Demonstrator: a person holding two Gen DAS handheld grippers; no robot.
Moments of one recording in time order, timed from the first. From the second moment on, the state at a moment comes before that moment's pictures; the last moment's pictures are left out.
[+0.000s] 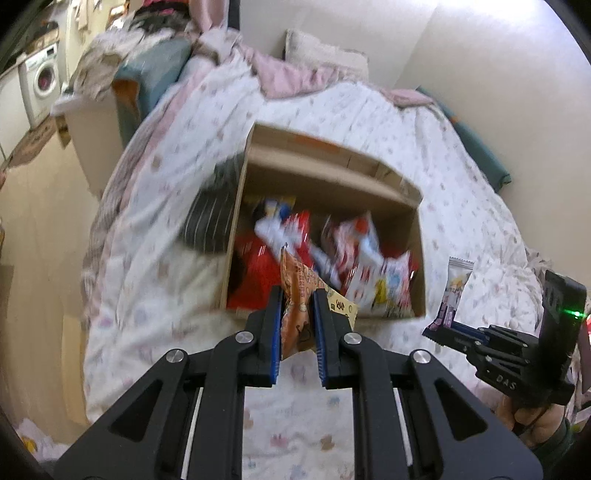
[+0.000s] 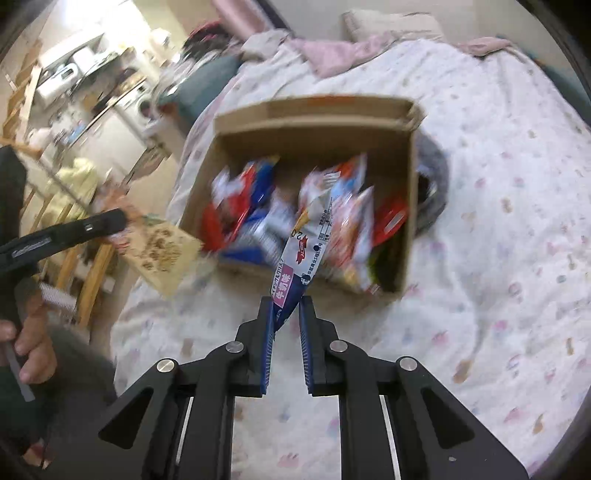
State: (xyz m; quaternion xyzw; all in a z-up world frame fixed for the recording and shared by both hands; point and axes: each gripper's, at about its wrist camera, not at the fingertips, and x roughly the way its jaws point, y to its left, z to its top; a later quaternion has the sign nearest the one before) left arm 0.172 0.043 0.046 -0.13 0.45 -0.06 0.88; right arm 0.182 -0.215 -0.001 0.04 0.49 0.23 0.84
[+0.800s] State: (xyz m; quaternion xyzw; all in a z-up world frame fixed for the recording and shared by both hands) left arm 0.257 0.008 0.011 -0.08 0.42 -0.09 0.90; right arm 0.275 -0.216 -0.039 0.04 0.50 0.15 0.85
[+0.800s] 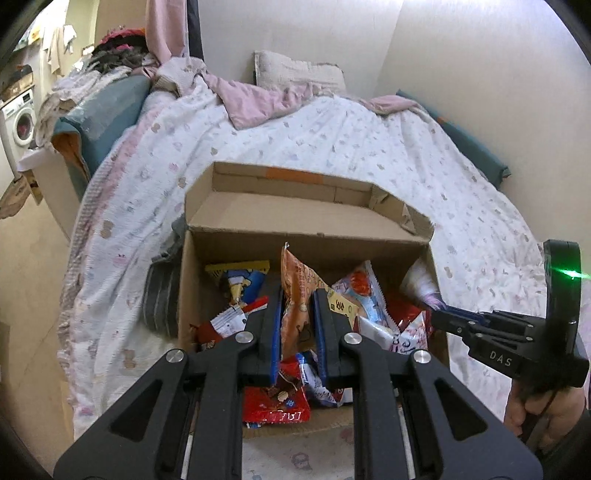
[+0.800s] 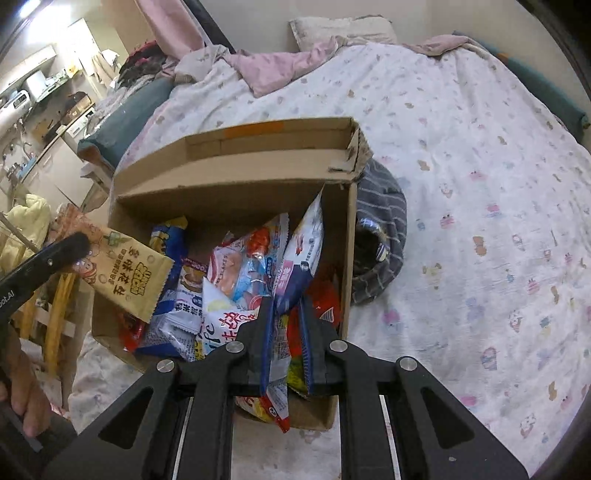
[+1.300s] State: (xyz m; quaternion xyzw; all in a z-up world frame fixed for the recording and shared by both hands) left arm 0.256 0.010 0.006 -0.06 0.41 -0.06 0.91; right arm 0.280 -0.218 -0.044 0.08 0.50 0.16 0.85
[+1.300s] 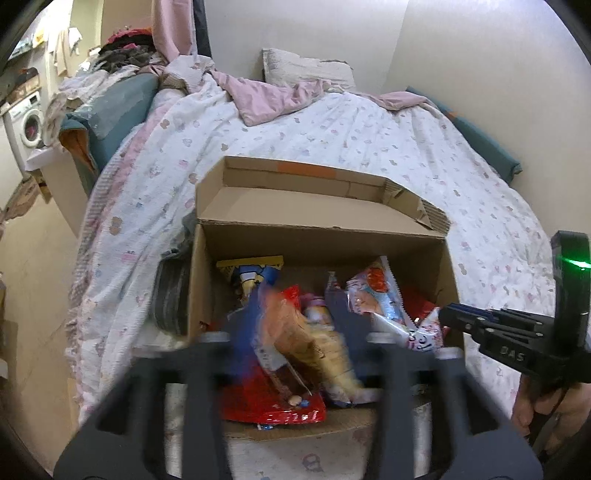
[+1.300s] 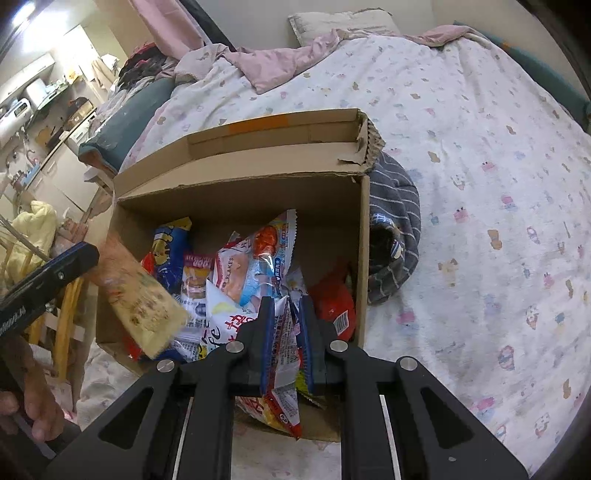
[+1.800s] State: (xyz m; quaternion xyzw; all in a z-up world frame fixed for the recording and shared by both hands) left arm 0.236 0.010 0.023 -0.03 0.36 -0.02 0.93; right arm 0.270 -0.220 -0.022 0.12 0.46 0.18 0.86
